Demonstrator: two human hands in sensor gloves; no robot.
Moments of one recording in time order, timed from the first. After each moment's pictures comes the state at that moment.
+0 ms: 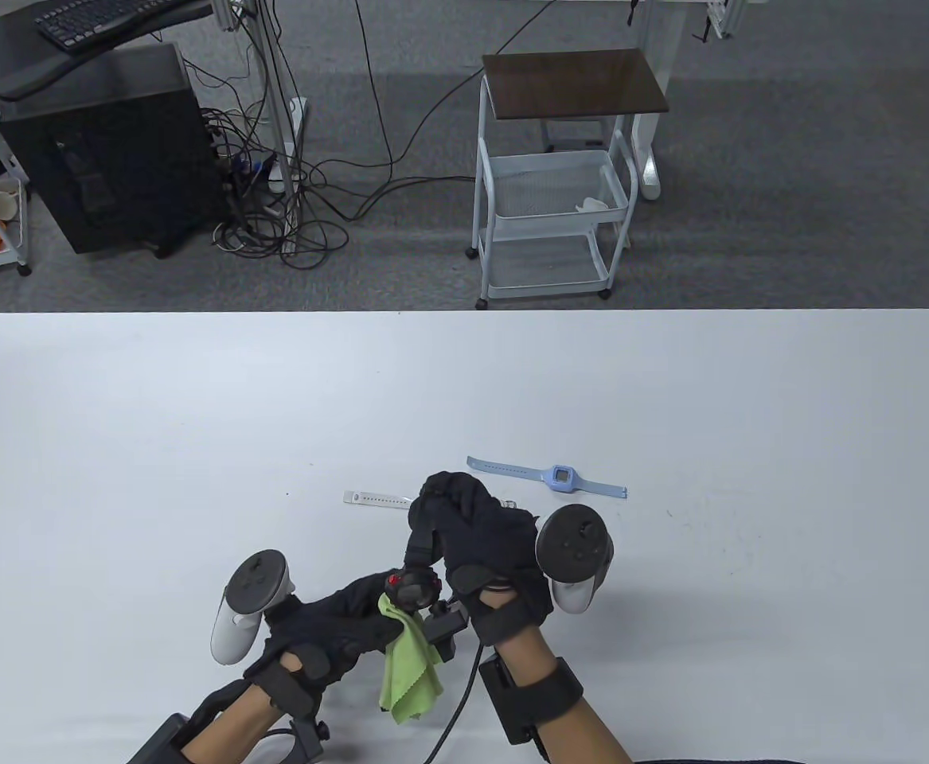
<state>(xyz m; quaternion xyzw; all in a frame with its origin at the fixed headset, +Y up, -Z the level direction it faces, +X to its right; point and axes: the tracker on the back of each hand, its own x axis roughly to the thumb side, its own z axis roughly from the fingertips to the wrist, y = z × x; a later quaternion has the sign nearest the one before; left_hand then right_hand) -0.197 -0.772 -0.254 -0.28 -0.26 0.65 0.66 0.035 -0.654 -0.297 0.21 -0.13 0.73 0.63</state>
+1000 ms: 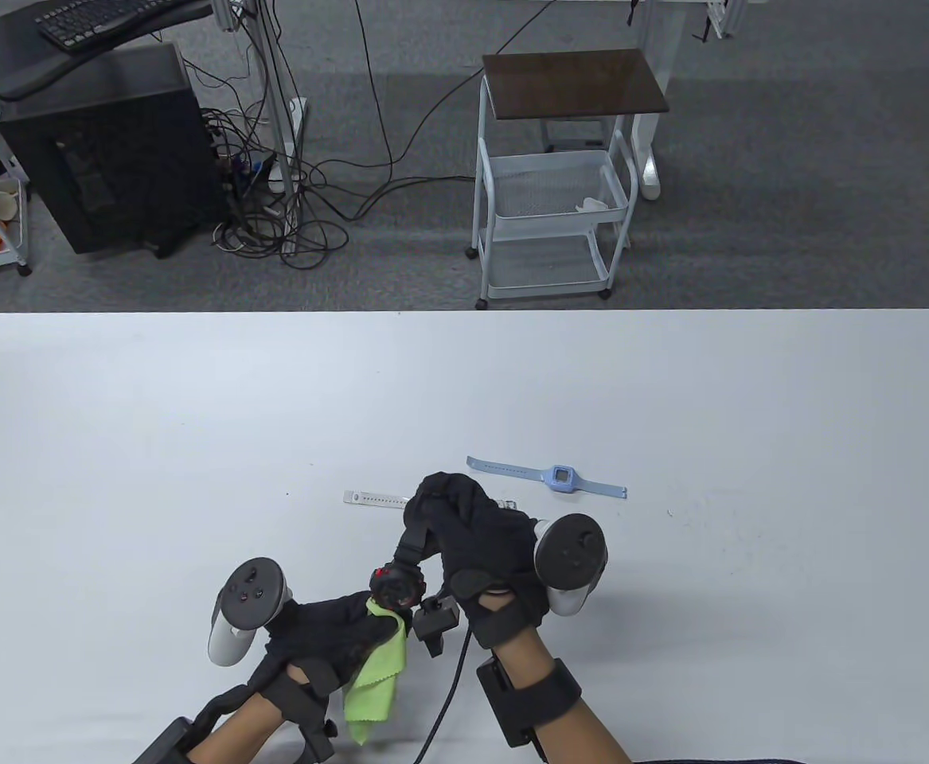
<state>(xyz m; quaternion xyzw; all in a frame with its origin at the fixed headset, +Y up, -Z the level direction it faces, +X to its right) -0.200 -0.760 -0.252 -0.18 -0.29 0.59 0.73 0.034 -0.657 -0.297 0.22 -0.17 0.70 0.66</state>
